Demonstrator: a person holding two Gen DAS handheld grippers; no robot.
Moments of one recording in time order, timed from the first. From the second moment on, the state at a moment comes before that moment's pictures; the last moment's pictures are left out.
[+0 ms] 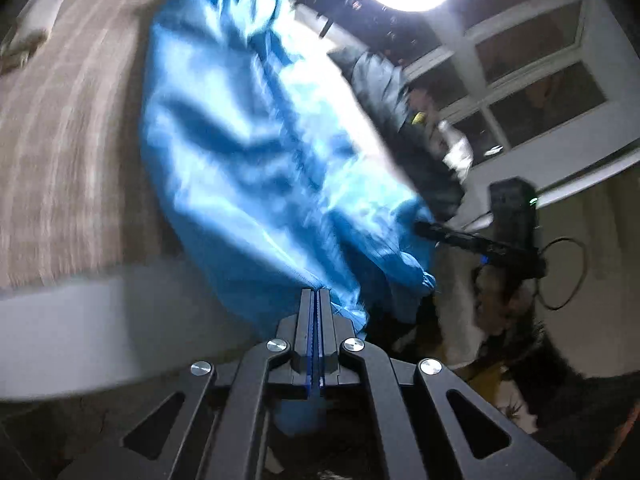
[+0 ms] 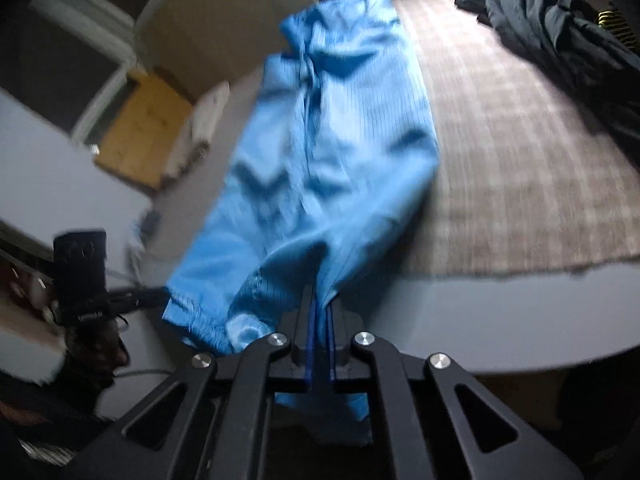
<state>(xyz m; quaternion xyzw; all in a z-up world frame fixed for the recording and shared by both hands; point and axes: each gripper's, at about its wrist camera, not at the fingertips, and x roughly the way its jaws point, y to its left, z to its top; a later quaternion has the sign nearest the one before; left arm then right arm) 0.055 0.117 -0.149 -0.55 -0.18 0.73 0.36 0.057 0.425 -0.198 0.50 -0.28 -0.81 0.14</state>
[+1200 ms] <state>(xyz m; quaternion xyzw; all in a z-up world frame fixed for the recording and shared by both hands) -0.148 0.119 -0.194 -0.58 -0.11 0.79 0.16 -0.244 0.446 -0.200 0.53 -0.01 -0.85 0.08</state>
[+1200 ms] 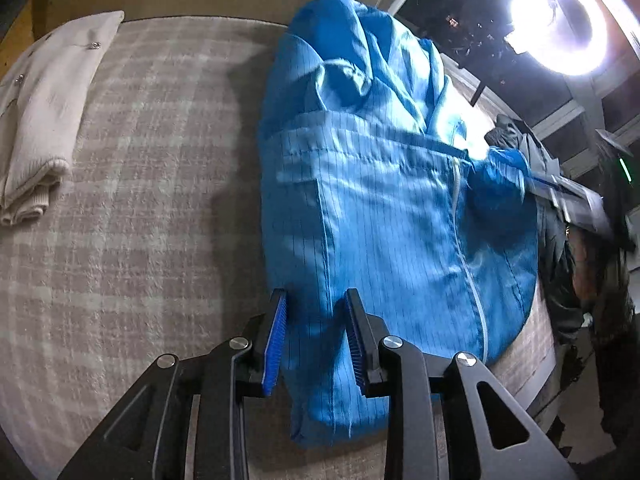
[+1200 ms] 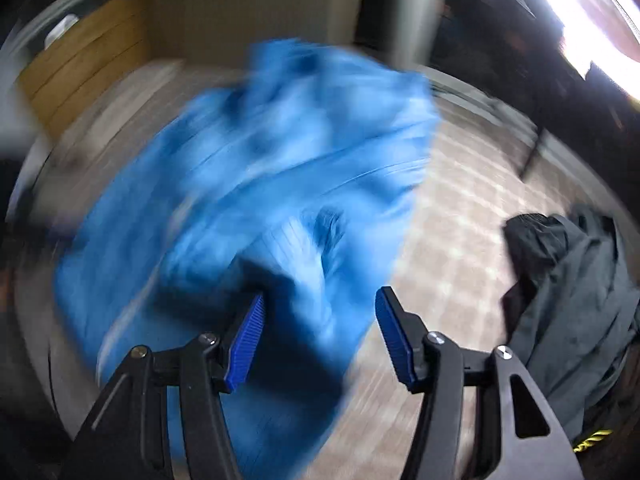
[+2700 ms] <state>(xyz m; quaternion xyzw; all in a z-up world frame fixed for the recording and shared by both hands) -0.178 0.108 -0.196 -0.57 -0.05 0.80 0.20 -0.286 0.475 -0.253 0.58 -0.07 -0.80 0.16</state>
